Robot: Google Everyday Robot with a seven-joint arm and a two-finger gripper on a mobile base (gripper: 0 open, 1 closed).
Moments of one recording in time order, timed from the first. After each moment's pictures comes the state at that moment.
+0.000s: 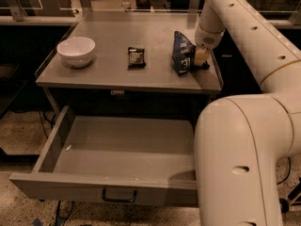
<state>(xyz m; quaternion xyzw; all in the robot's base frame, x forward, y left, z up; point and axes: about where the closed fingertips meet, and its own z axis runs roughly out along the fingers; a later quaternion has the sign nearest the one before) 0.755 -0.187 0.821 -0.63 0.77 -0.04 0.11</state>
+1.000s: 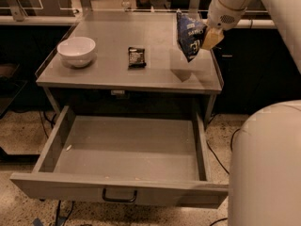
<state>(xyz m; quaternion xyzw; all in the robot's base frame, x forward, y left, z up) 0.706 -0.187 0.918 -0.64 0.74 -0.05 0.18</state>
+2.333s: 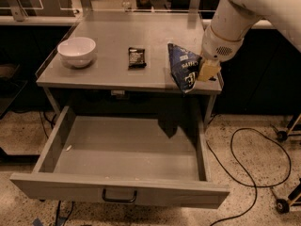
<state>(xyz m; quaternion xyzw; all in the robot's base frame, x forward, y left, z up) 0.604 -0.158 0.878 -0.67 0.73 -0.02 0.14</state>
